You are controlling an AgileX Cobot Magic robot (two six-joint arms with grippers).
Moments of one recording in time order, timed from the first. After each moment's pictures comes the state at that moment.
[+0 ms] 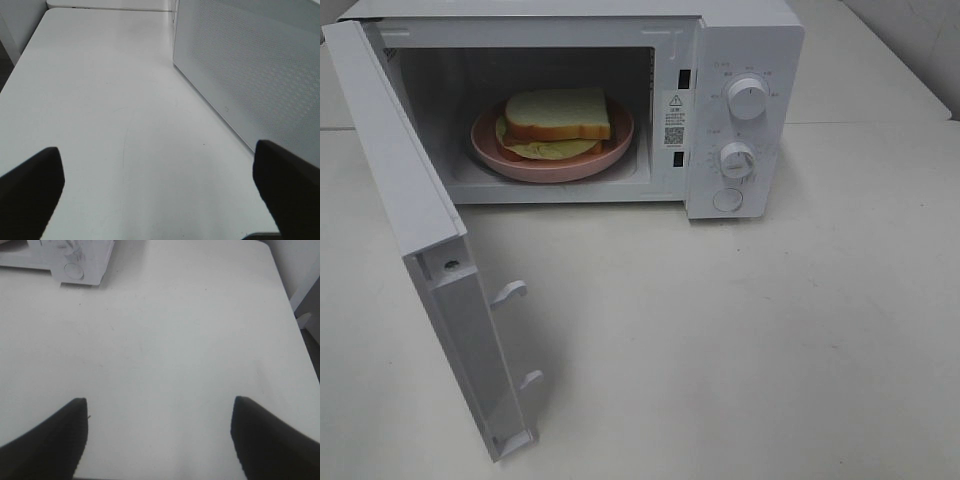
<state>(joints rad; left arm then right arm) 0.02 0.00 -0.52 -0.05 1.07 0.00 0.13 0.03 -0.54 -0.12 1.10 0.05</state>
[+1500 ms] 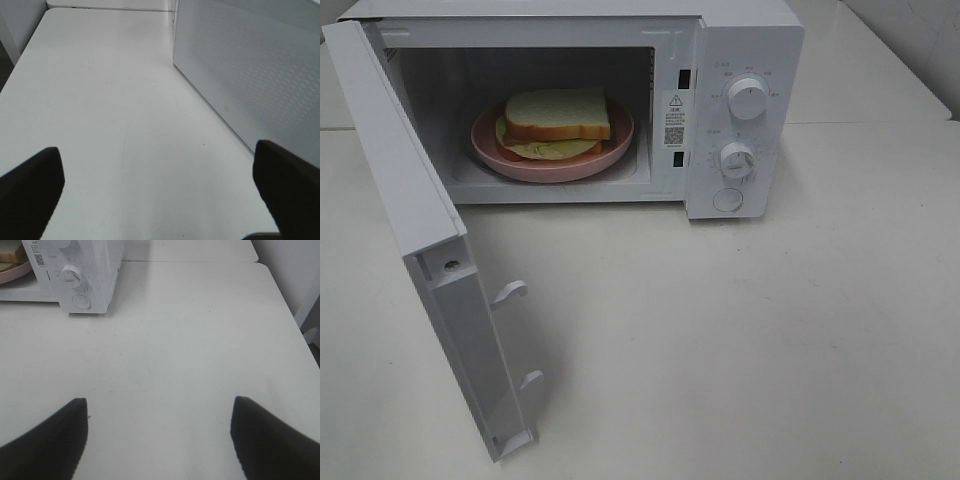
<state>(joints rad) 0.02 0.00 -0.52 -0.05 1.07 0.00 0.07 0.00 -0.50 -0.06 1.01 0.05</state>
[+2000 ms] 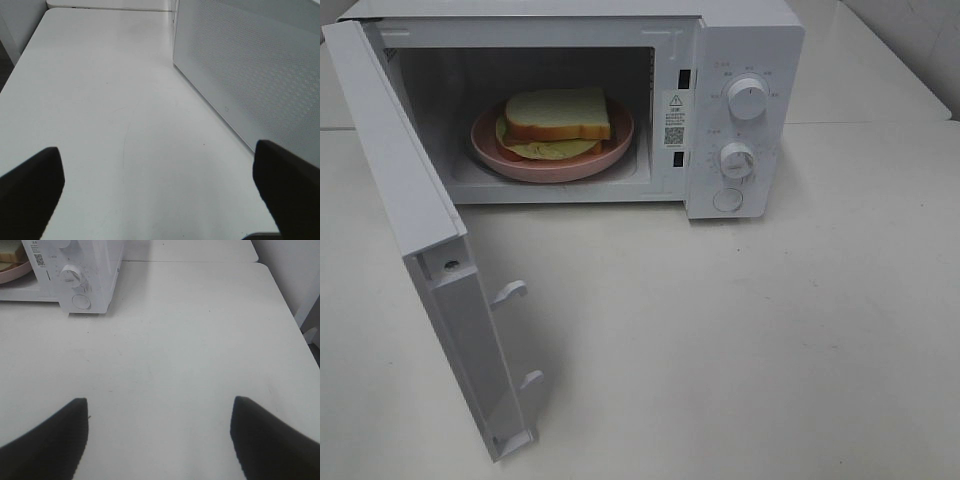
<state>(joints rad) 0.02 0.00 -0.52 -0.05 1.07 0.00 0.07 0.00 -0.50 -0.06 1.01 0.05</state>
